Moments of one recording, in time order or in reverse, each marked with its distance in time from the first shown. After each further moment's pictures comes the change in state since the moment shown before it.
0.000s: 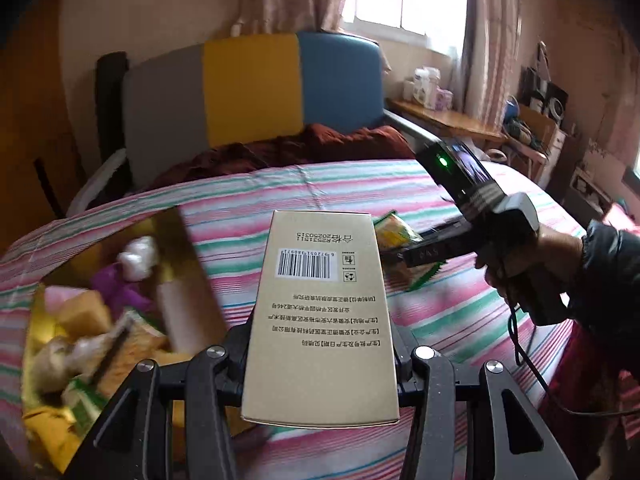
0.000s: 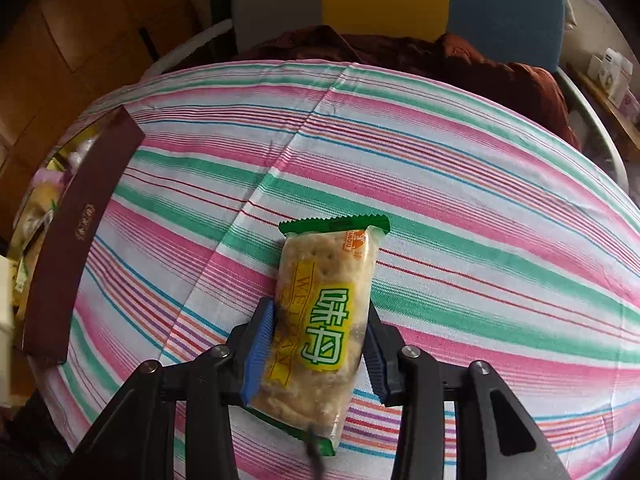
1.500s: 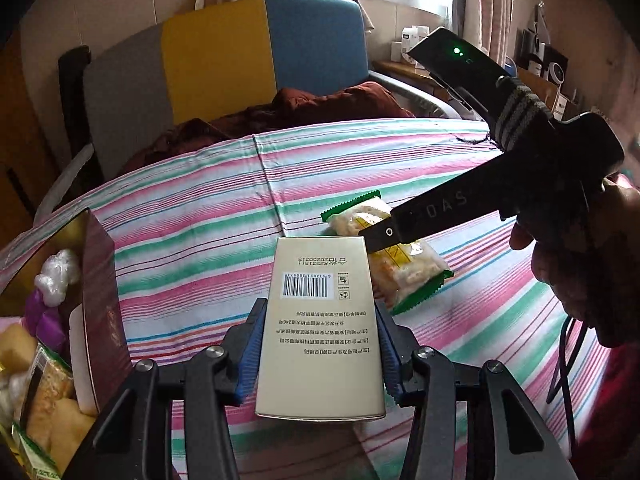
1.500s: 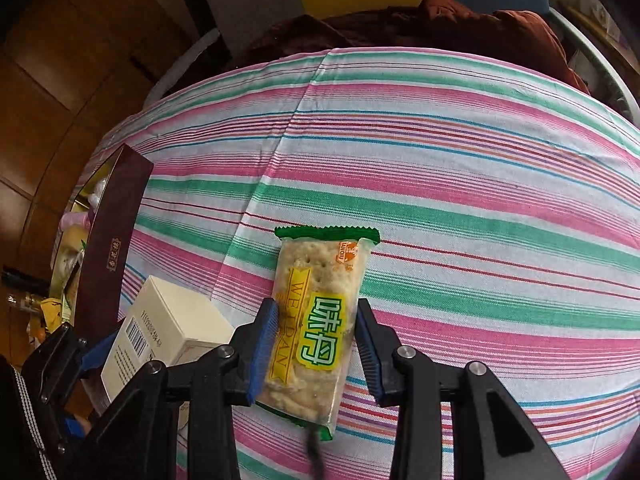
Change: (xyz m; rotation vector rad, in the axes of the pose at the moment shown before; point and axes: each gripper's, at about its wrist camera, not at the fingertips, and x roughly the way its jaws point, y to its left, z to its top) left arm 0.112 -0.069 0.012 0.075 0.118 -0.003; right arm -0.006 -0.033 0.003 0.151 0.052 0.188
